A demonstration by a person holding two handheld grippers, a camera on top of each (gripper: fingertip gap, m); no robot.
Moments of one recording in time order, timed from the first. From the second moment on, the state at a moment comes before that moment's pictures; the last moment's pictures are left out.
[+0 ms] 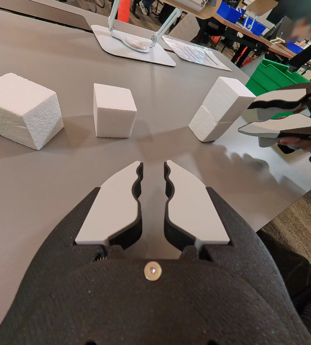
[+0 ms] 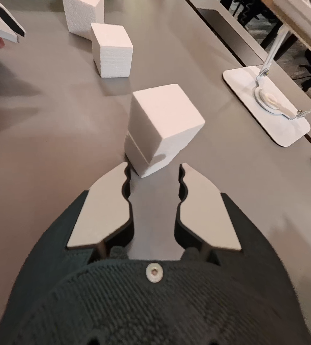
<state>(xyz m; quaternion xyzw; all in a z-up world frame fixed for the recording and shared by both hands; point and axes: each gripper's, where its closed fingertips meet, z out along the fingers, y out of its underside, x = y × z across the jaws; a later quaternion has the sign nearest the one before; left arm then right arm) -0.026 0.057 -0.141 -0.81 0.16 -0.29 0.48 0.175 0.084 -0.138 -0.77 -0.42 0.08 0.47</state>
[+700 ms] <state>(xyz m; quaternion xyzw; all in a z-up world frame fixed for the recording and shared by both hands) -0.025 0.057 -0.142 -0.81 0.16 -0.29 0.48 0.174 0.090 -0.132 -0.77 -0.38 0.14 0.49</state>
